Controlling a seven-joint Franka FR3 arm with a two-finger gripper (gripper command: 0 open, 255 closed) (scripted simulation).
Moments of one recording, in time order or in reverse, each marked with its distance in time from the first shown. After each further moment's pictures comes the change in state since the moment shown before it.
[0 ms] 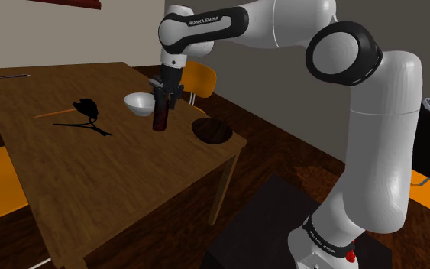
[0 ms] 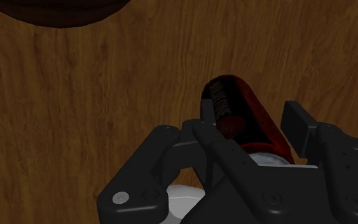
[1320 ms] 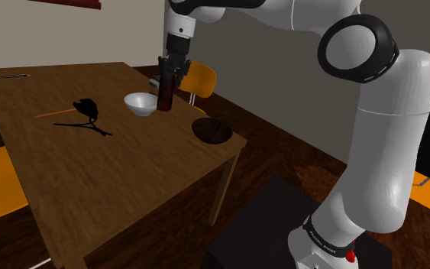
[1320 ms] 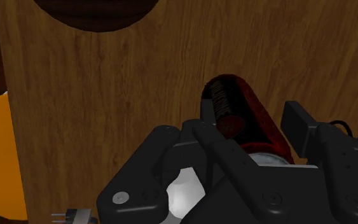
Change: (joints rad) arm -0.013 -0.071 -0.004 0.148 -0.002 -0.221 0.009
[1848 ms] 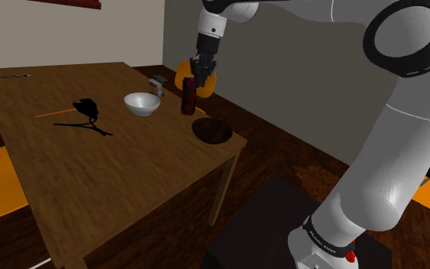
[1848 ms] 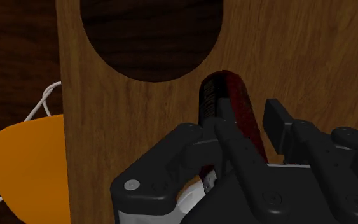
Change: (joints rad) arm -0.080 -0.237 -0.044 -0.284 0.013 0.032 -0.126
